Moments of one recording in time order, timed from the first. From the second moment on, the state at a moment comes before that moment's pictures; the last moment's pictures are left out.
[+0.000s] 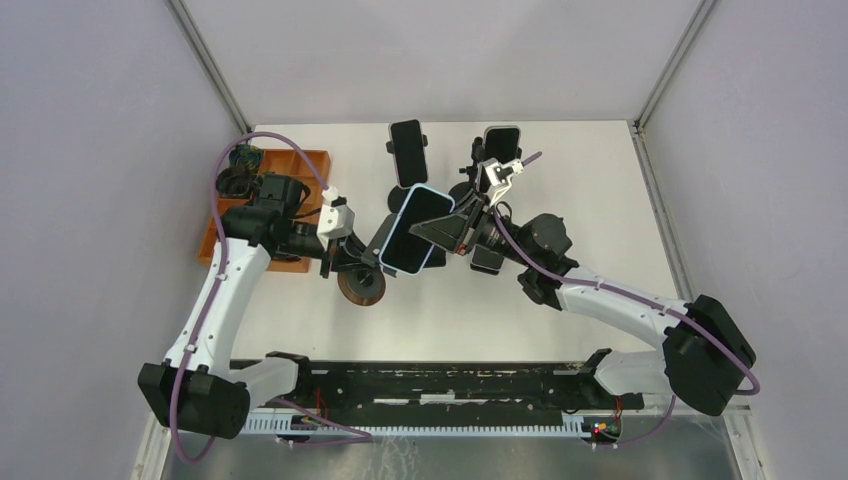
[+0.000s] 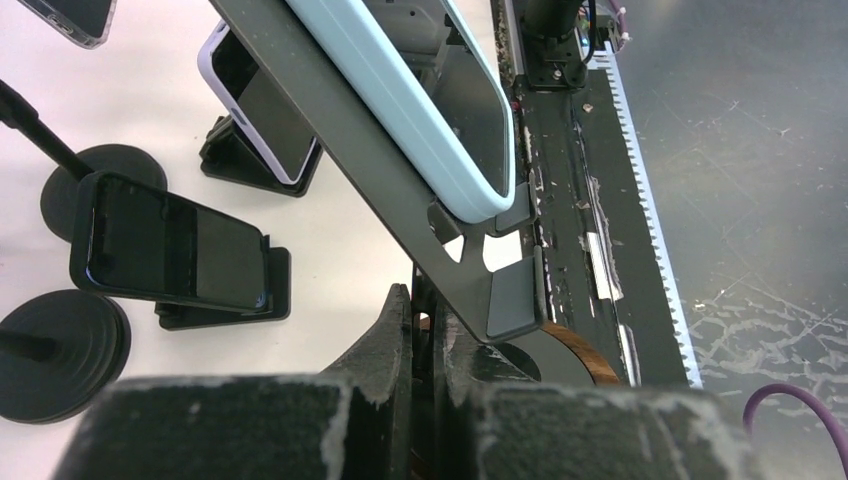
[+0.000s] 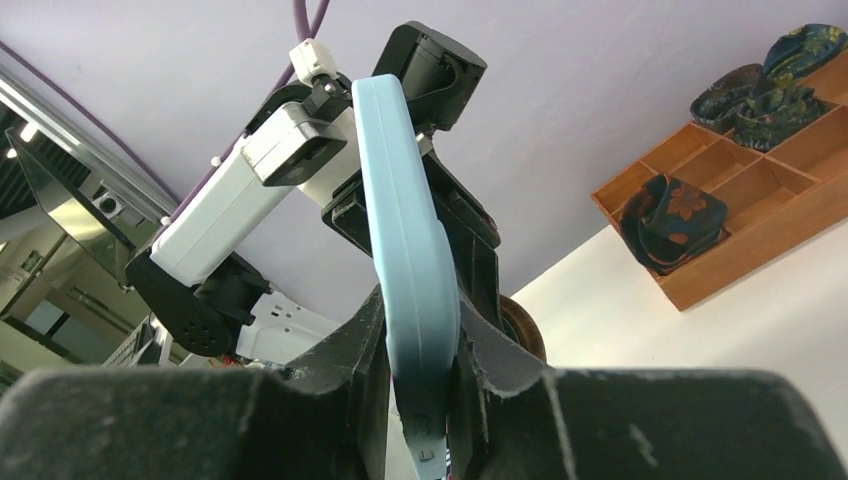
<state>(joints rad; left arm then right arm) -0.15 1.15 1.18 -1.22 1.24 1.18 0.77 1.27 0.73 0.94 -0.45 0.95</state>
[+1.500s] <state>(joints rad) 0.16 1.28 1.35 -1.23 1.17 1.04 1.03 1.90 1.00 0.40 -0.39 0.79</state>
